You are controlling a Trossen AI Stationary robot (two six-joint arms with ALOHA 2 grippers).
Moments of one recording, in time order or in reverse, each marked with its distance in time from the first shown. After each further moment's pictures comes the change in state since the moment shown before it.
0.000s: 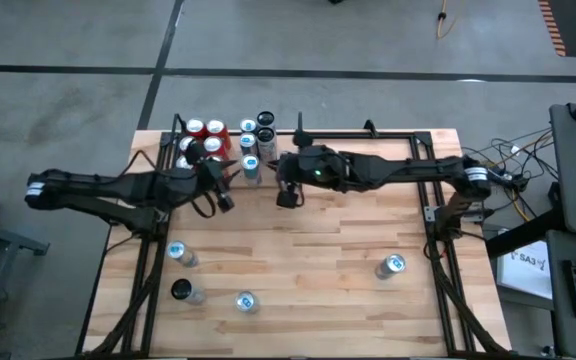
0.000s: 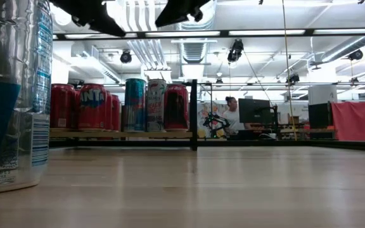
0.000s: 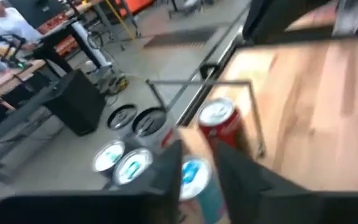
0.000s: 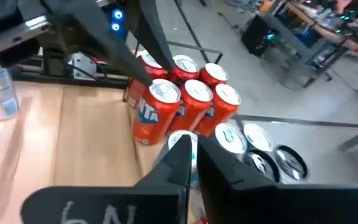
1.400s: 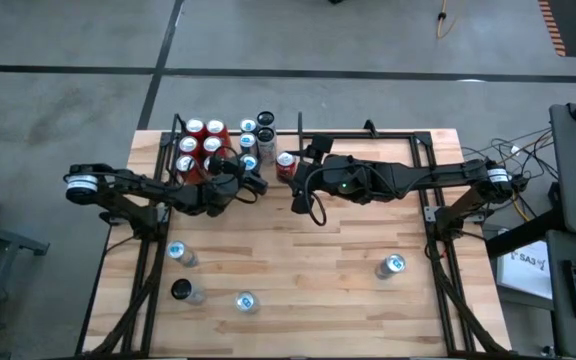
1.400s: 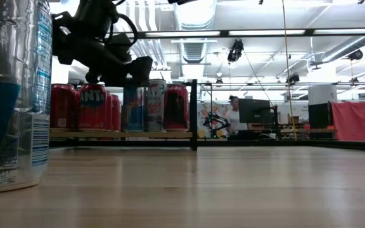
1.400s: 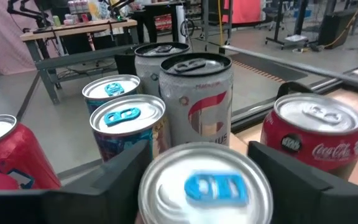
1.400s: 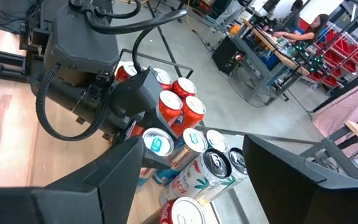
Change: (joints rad) left arm 0.163 0.523 -0.262 0.910 -0.243 -0.314; right arm 0.111 -0.160 -0.104 0.013 0.197 -0.104
